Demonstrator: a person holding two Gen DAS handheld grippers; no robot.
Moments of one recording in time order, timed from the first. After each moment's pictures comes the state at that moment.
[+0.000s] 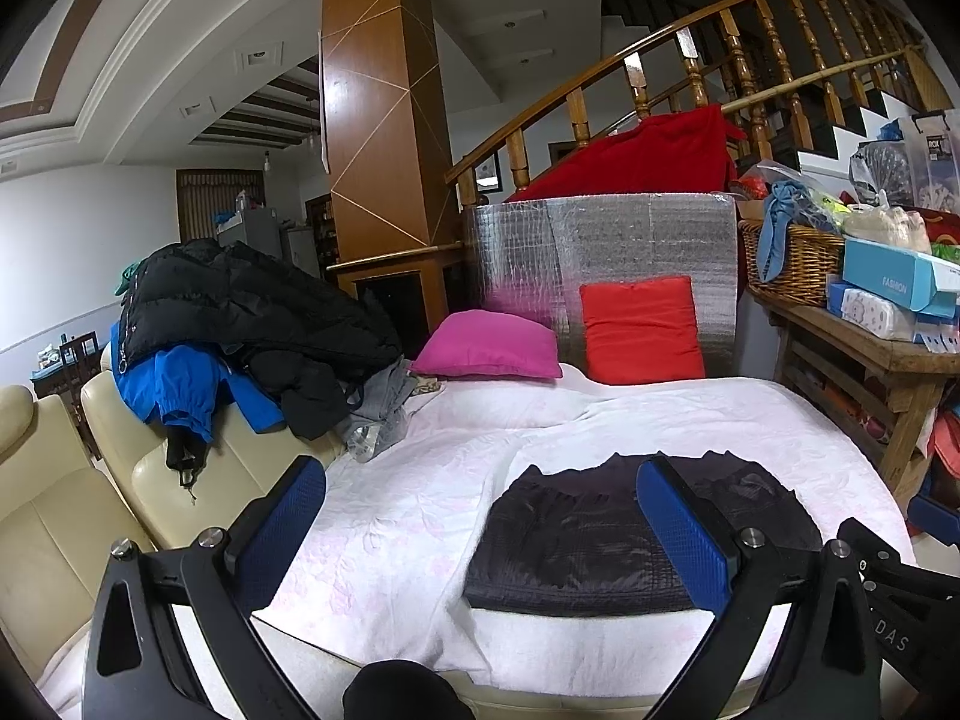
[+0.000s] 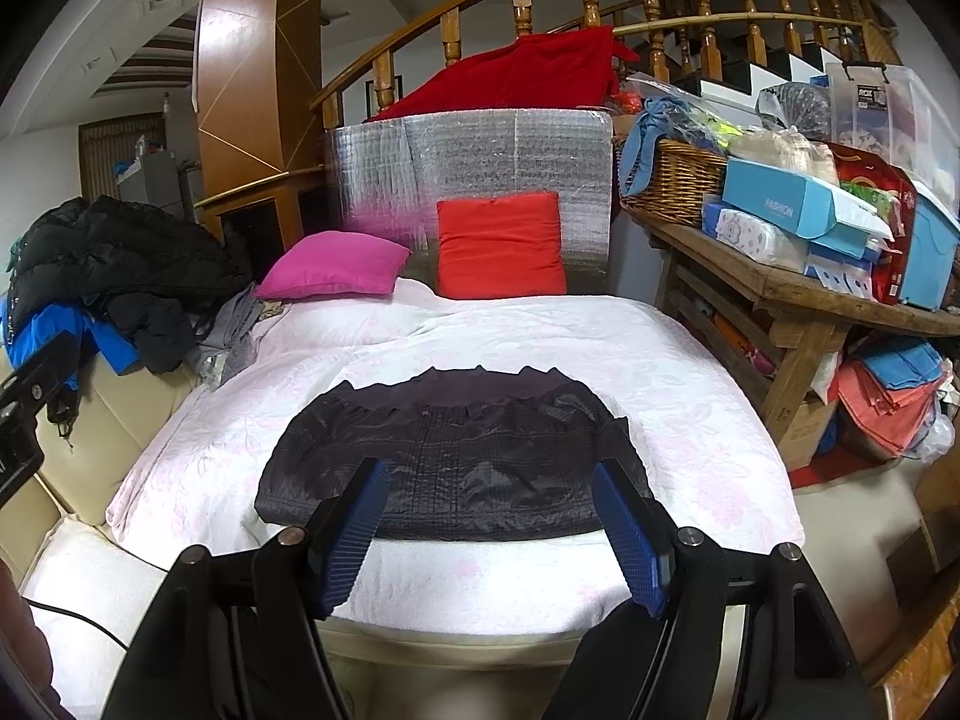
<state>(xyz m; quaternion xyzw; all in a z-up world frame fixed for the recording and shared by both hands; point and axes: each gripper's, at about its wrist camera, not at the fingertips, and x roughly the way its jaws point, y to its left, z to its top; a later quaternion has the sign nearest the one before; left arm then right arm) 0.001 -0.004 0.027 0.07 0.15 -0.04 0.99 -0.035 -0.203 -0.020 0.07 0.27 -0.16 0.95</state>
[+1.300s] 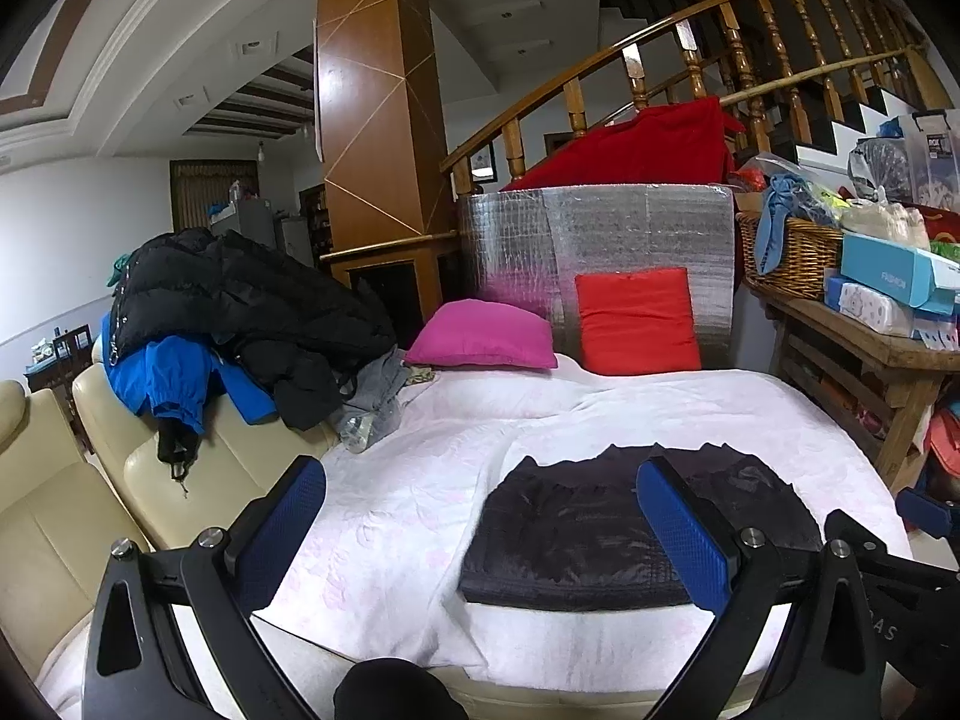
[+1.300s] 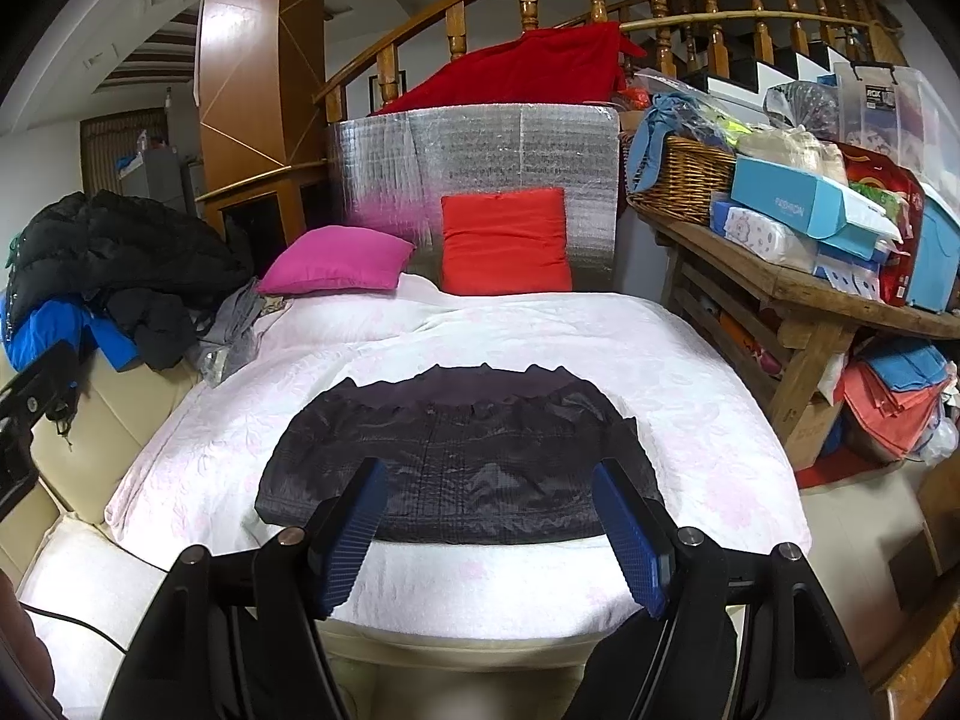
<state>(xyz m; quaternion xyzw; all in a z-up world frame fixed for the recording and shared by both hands) 0.013 0.002 0.021 0.07 0.17 -0.05 0.98 -0.019 -0.201 -0.027 0.07 0.27 -0.16 0.95</state>
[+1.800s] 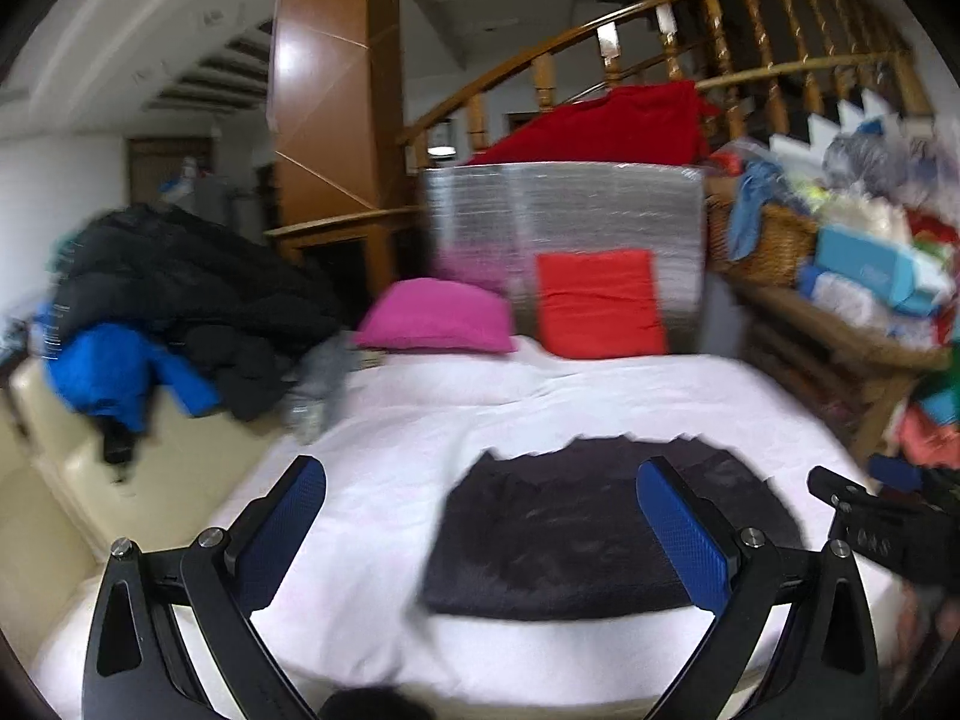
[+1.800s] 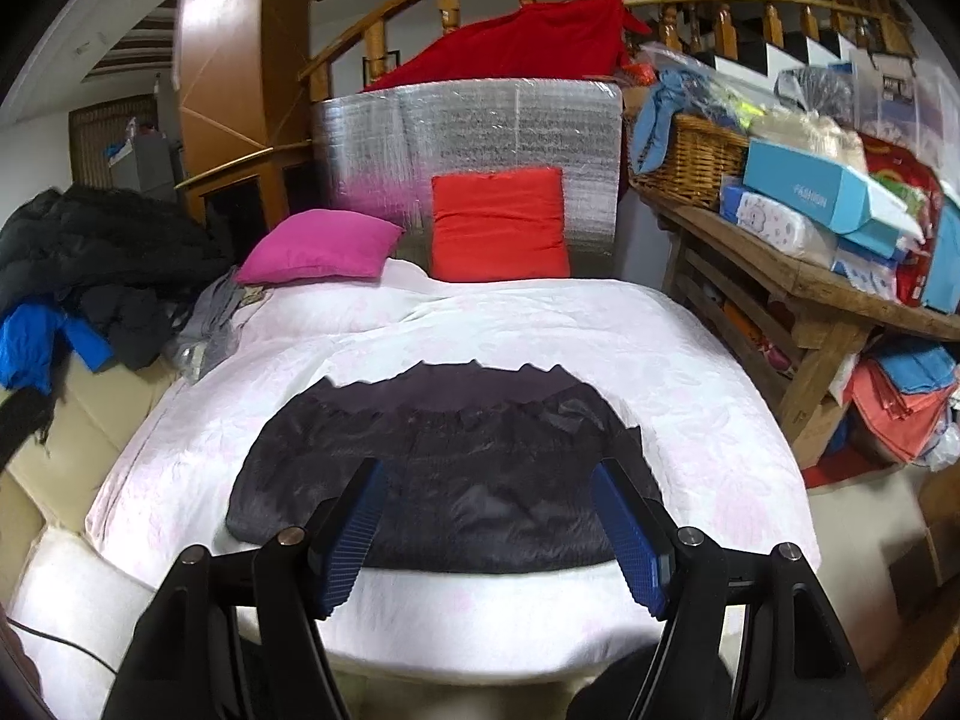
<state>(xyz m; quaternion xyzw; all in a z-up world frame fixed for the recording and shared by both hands) 0.086 0.014 0.012 0.04 0.20 -0.12 0.97 0.048 -0.247 -0.036 0.08 0.30 -0.17 0.94</state>
